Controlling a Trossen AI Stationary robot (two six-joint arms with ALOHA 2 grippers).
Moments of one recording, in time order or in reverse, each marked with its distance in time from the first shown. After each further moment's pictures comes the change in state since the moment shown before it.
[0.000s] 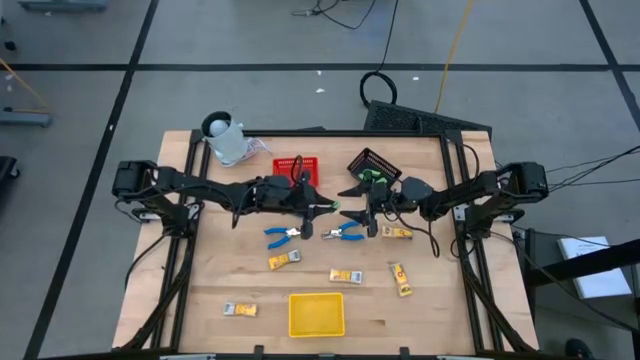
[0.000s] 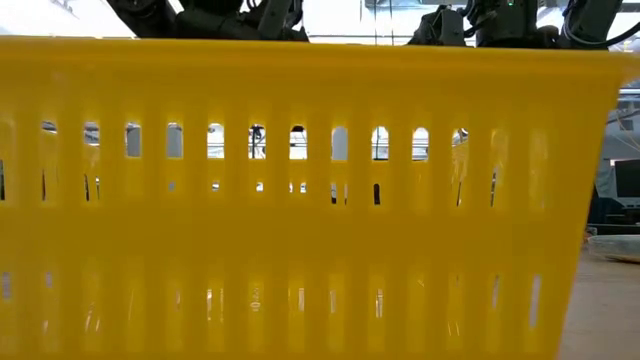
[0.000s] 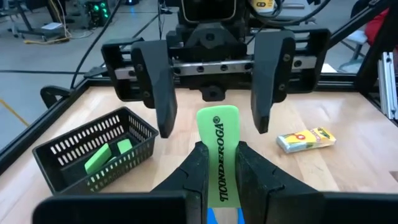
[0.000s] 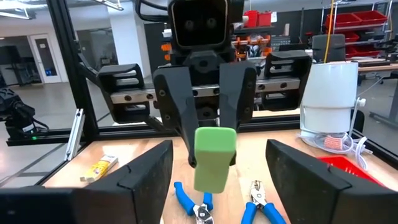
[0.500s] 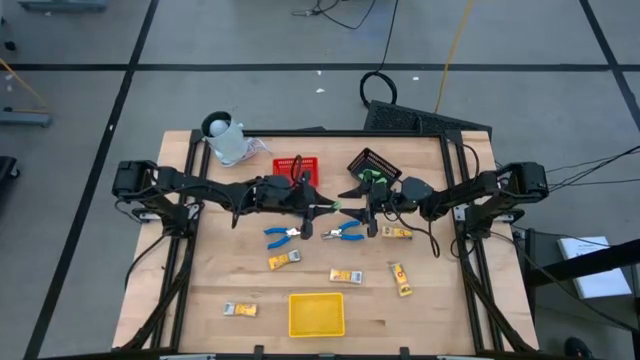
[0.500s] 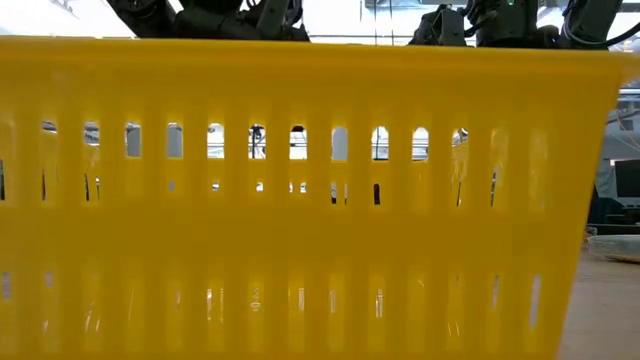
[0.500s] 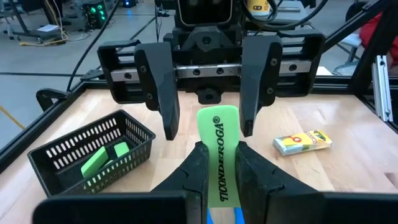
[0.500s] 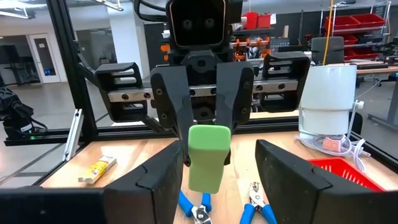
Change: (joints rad) left arm 0.000 0.000 0.000 0.010 0.012 -0.002; right arm 0.000 0.000 0.000 0.005 0.003 -0.008
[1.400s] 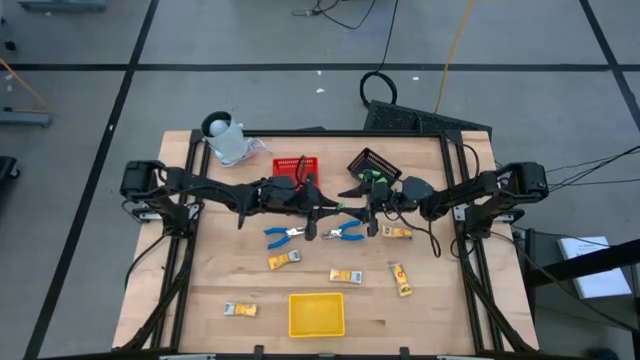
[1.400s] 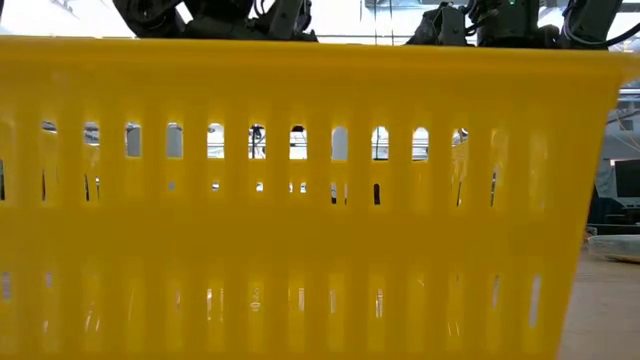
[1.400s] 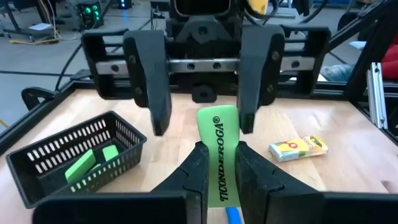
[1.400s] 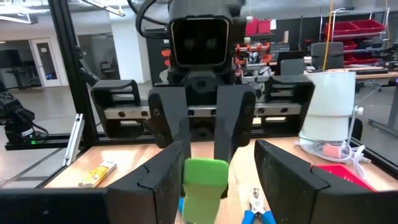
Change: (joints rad) left arm 0.005 0.066 0.018 0.068 0.027 -0.029; right arm 0.000 0.001 0.000 0.021 0.000 0.000
